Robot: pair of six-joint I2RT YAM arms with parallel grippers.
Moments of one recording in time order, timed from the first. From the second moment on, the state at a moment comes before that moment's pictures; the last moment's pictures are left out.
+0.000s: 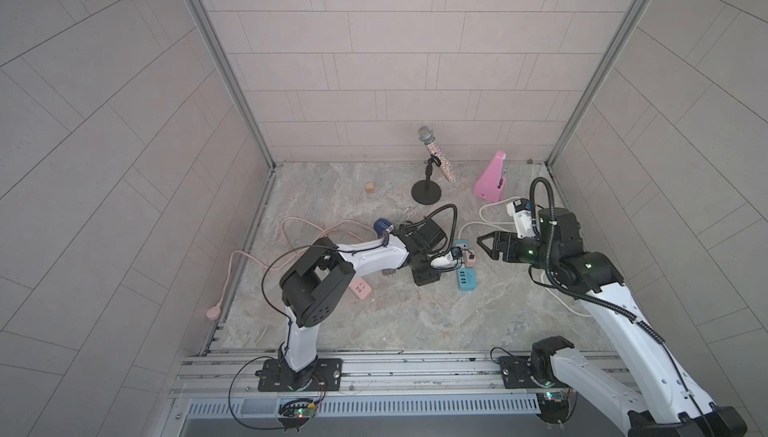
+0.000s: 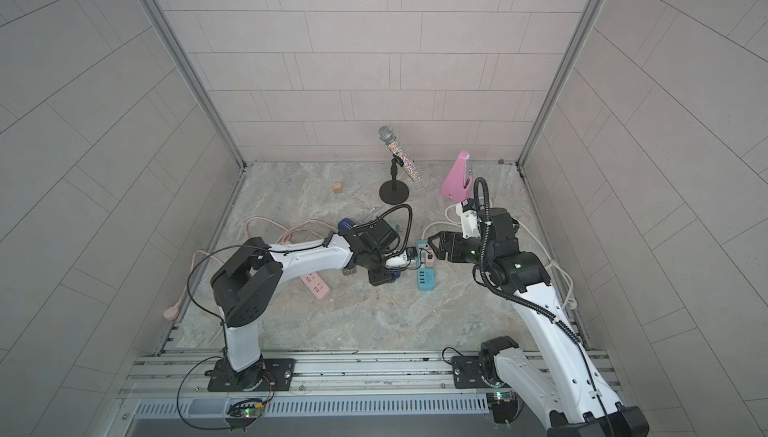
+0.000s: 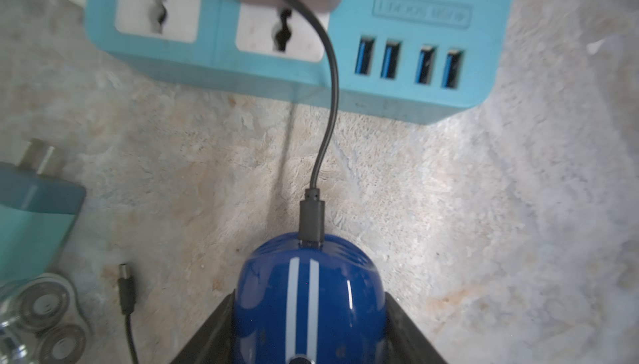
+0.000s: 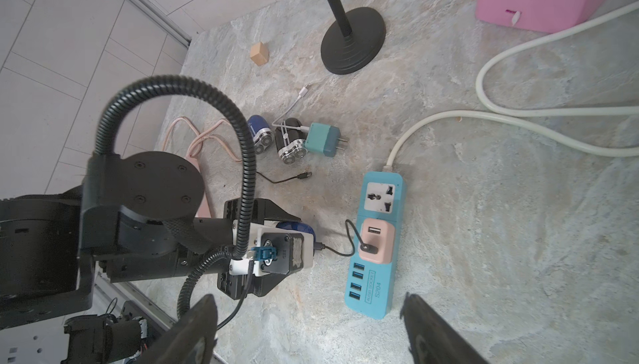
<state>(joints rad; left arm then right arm) -0.87 1.88 1.26 -0.51 0.15 0.50 0.18 0.88 0.91 -0.73 -0.39 0.37</state>
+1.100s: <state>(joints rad) -0.87 1.61 1.16 -0.46 0.25 0.44 0.32 0.95 0.51 -0.13 -0.68 0.89</state>
